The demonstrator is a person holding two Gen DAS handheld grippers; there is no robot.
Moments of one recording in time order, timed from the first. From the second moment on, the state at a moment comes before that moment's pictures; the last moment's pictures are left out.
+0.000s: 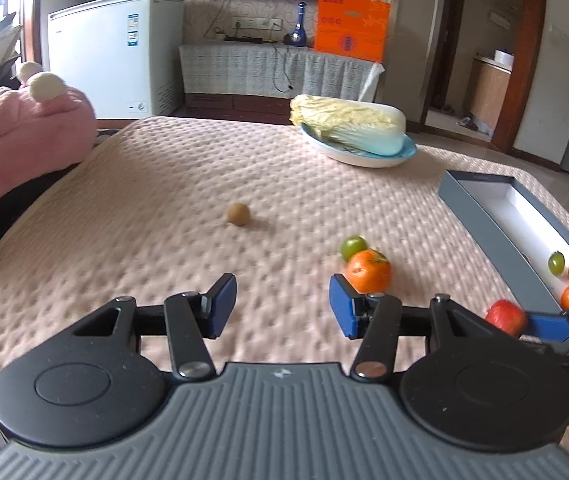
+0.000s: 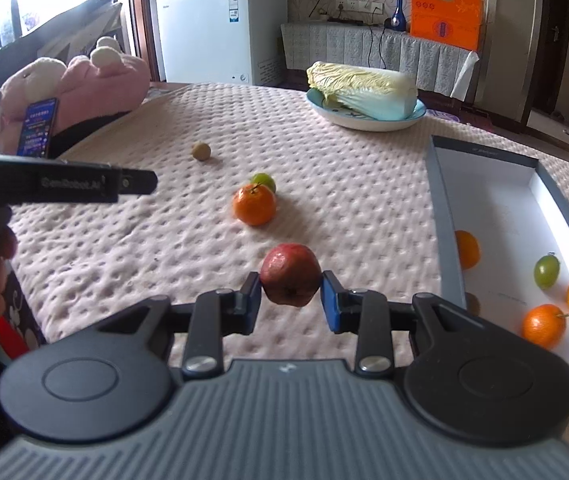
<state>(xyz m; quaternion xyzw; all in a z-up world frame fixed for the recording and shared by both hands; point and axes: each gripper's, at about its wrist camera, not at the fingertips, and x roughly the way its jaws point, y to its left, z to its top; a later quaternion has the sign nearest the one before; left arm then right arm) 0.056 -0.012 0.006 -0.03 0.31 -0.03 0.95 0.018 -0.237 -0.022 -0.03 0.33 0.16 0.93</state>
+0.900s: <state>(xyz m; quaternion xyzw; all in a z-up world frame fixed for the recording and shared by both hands) 0.104 -0.082 -0.038 -0.02 0.34 -0.05 0.94 0.000 -0.279 -0.006 0.01 0.31 0.16 0.94</state>
